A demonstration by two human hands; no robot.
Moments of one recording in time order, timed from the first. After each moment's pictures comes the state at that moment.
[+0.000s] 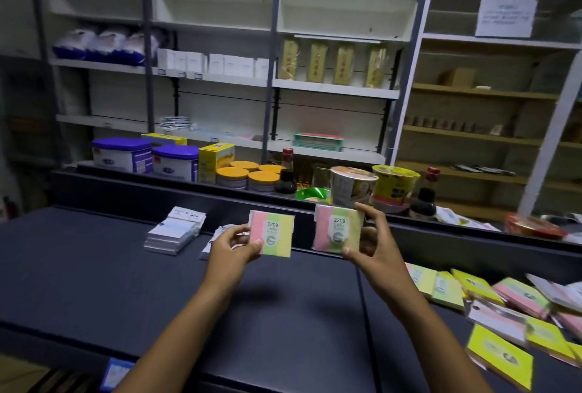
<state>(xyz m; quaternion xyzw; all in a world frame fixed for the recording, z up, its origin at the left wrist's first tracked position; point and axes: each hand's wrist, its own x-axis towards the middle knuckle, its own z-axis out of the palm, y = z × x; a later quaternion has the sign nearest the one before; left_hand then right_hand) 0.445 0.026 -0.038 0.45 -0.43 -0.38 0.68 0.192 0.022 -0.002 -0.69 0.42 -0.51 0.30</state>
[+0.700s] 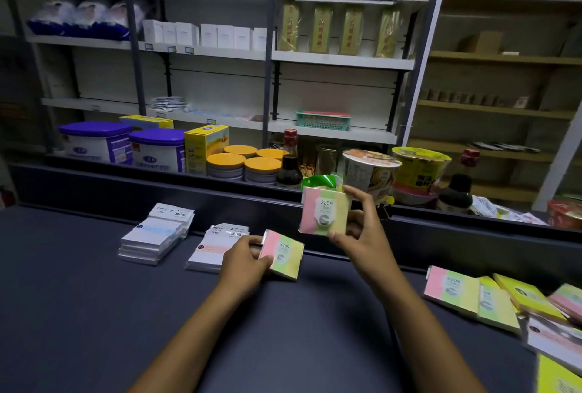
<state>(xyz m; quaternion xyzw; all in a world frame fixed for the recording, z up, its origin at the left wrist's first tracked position) 0.447 -0.070 -0.079 0.65 -0.52 -0.27 0.48 0.235 -0.079 -0.025 -0.67 0.41 -0.53 0.33</state>
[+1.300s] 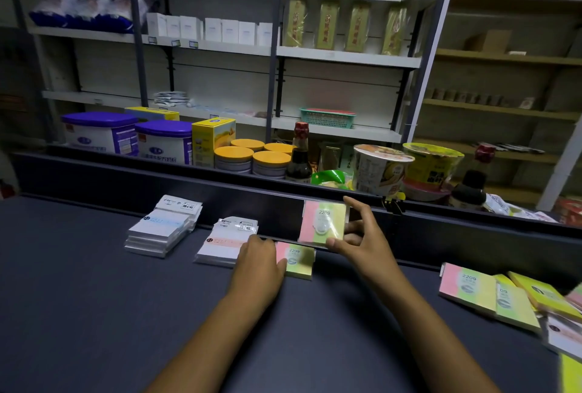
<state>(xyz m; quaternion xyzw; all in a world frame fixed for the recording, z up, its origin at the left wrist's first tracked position) 0.442 -0.064 -0.090 0.70 -0.65 -0.02 0.28 0.248 -0.091 -0.057 -0.67 0.44 -0.50 0.33</state>
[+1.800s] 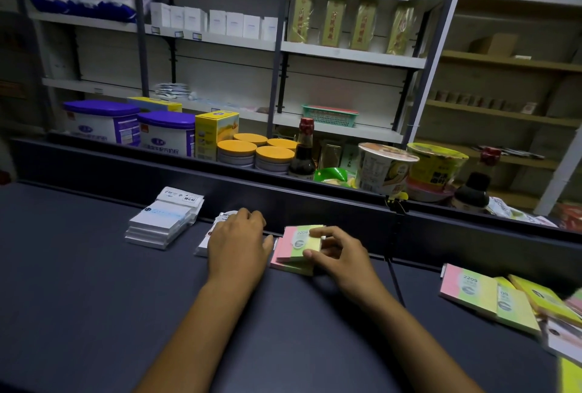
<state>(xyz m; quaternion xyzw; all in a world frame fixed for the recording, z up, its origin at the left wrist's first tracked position) 0.470 -0.059 -0.069 0.70 -0.63 0.14 0.31 0.275 -0.087 -0.080 -0.70 0.46 -0.43 0.32</state>
